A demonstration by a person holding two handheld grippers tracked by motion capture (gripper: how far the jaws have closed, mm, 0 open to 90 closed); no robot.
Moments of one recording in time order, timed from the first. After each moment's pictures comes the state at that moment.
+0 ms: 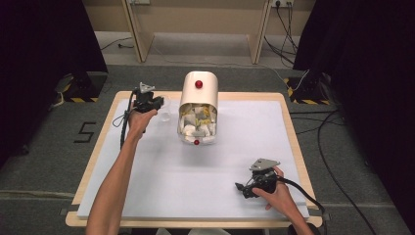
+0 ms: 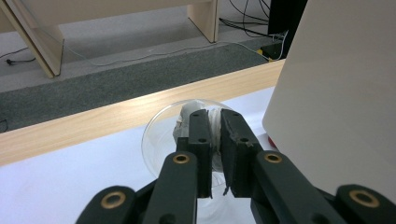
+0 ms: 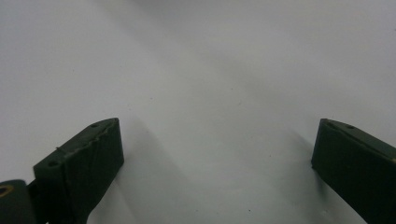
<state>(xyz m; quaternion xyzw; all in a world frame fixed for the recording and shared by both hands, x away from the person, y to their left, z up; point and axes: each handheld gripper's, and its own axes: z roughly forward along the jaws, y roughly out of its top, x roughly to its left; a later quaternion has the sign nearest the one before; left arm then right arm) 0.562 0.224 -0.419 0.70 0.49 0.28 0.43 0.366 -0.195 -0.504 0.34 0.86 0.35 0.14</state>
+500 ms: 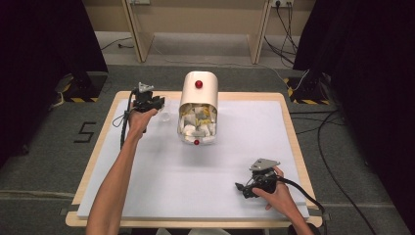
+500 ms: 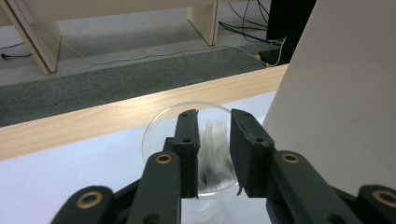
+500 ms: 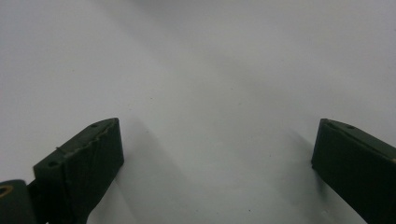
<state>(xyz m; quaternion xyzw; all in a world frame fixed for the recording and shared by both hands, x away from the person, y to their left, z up) 0.565 0.226 -0.419 0.69 0.50 0.27 0.44 0.366 -0.195 -0.504 0.34 0.86 0.35 0.14</state>
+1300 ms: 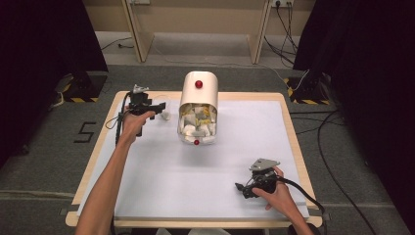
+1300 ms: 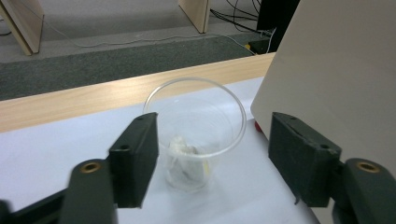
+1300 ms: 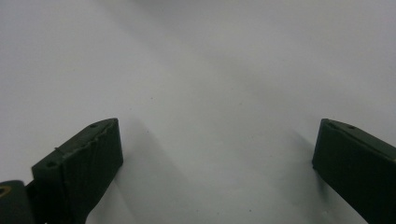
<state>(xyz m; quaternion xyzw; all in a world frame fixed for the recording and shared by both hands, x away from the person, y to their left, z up) 0.547 0.239 -0.416 0.70 0.52 0.23 0.44 0.366 -0.195 -0.504 0.34 0.86 0.35 0.14</state>
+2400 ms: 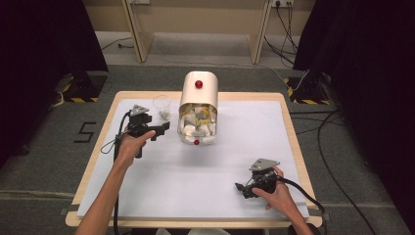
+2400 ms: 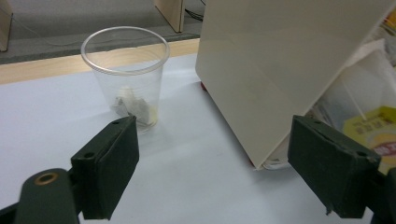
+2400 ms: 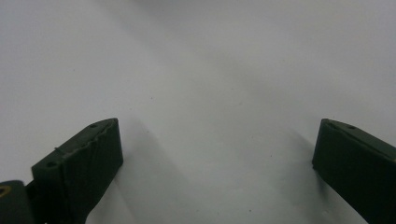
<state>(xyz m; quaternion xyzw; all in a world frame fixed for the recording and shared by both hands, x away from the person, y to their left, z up) 0.471 0.225 -0.426 0.71 0.49 0.21 0.47 0.366 -0.195 -0.504 0.34 0.86 0.35 0.14</state>
